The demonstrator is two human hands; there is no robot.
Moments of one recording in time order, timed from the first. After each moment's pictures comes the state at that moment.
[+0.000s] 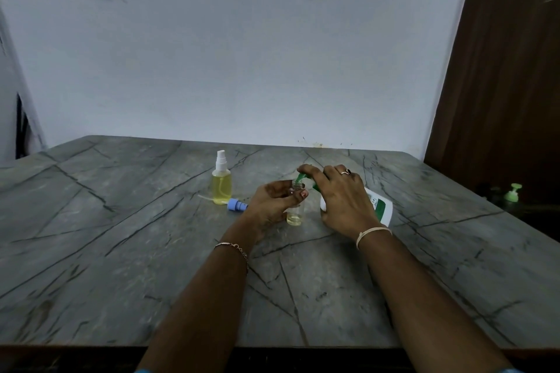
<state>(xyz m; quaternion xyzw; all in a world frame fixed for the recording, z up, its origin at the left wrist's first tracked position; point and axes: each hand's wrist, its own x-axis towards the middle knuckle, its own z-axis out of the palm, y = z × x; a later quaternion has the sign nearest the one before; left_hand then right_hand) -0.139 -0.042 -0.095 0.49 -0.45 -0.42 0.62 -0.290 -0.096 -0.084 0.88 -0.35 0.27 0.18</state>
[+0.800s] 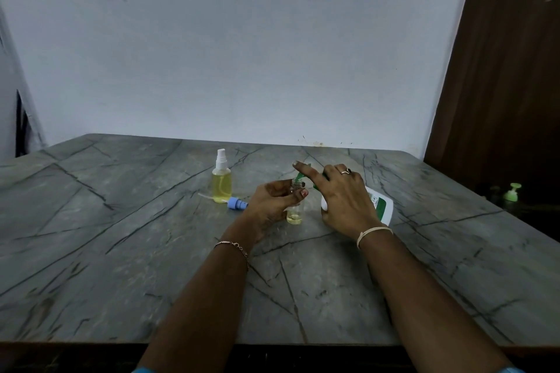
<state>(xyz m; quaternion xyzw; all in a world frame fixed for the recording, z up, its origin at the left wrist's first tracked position) -0.138 -0.042 -0.097 0.50 -0.46 -0.42 0.61 -0.292 -0.096 -0.087 0.87 -0.35 0.27 0.22</state>
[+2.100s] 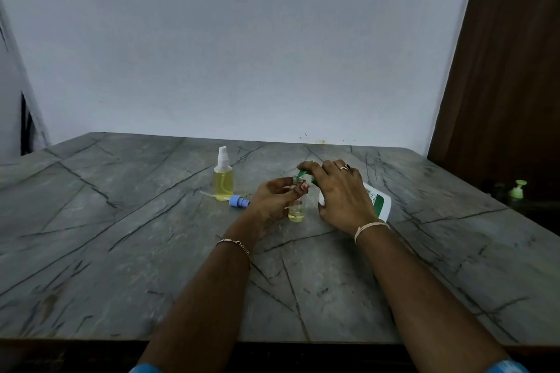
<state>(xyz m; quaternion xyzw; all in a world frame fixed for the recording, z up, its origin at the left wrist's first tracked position) -0.136 -0.046 -0.100 0.50 -0.44 -0.44 0.61 -0.285 -0.099 -0.086 0.88 -0.34 0.29 0.17</state>
